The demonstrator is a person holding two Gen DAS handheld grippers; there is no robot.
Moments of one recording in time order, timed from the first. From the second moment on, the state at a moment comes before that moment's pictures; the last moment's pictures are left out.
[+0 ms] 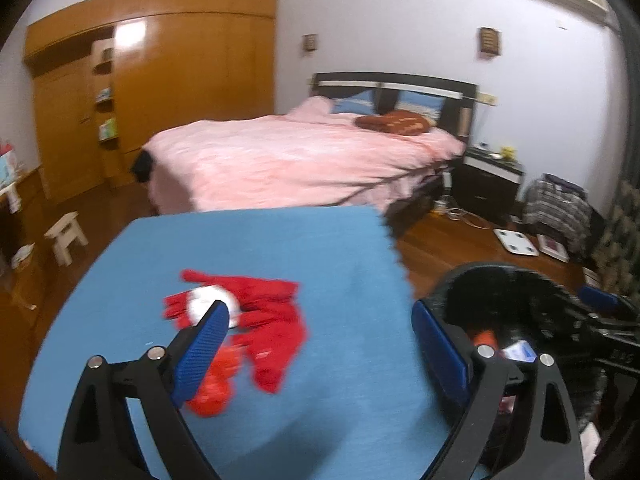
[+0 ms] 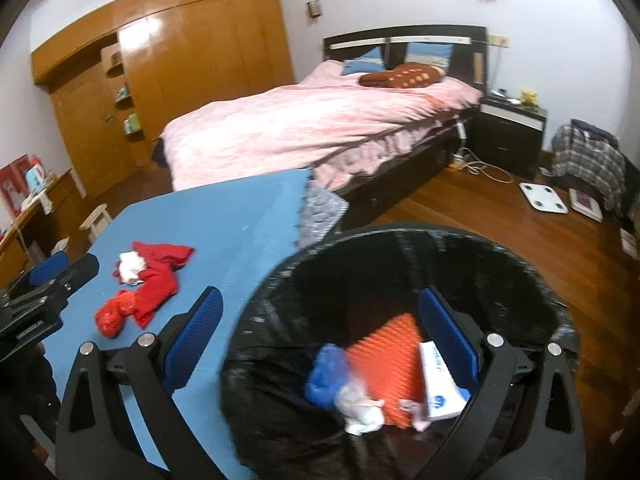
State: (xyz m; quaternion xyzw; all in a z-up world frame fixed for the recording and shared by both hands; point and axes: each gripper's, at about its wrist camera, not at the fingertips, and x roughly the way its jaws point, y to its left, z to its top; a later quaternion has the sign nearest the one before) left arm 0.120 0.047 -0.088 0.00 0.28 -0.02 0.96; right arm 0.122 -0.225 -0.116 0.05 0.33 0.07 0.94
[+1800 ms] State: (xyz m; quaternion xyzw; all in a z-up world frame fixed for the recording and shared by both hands) left arm 0.152 0.168 -0.158 -0.05 0.37 0.07 0.93; right arm 0.180 -0.058 -0.150 -0.02 0.36 0.18 0.92
